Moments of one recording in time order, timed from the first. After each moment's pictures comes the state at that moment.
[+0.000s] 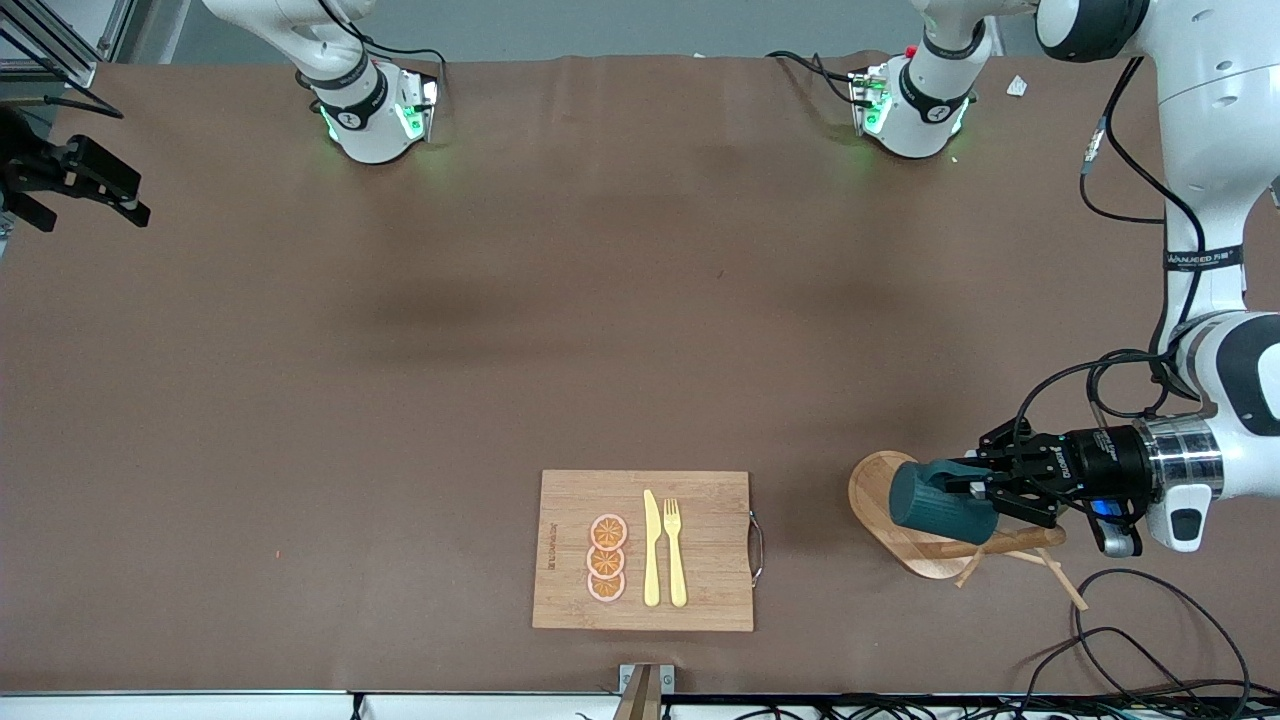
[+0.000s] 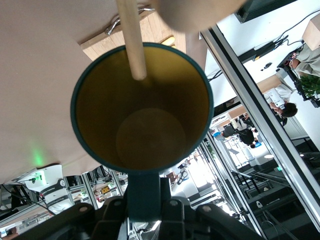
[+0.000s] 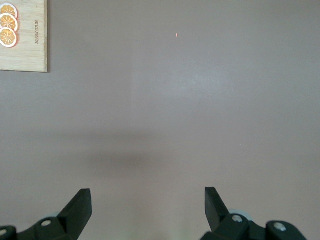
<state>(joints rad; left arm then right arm) 0.05 0.71 0.07 -1.25 -1.26 1.61 -0.69 0.02 -0.14 -0.04 -1.63 0.00 1.53 -0.06</state>
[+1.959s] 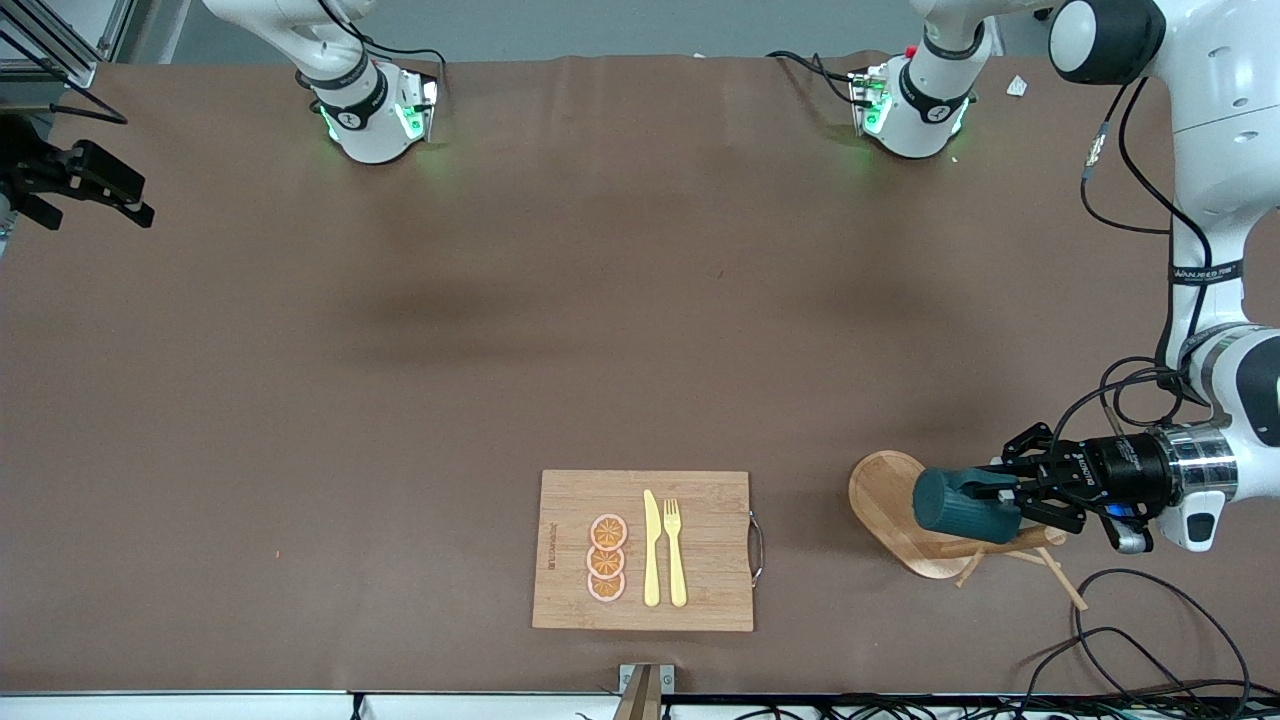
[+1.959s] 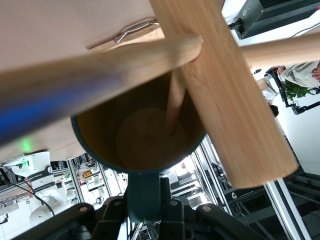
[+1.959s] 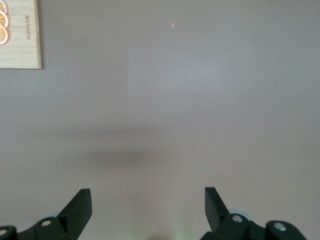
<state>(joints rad) 0.12 0.77 0.07 -1.25 -1.31 1.56 -0.69 0.02 -0.14 -0.04 -1.64 0.00 1.50 -0.01</state>
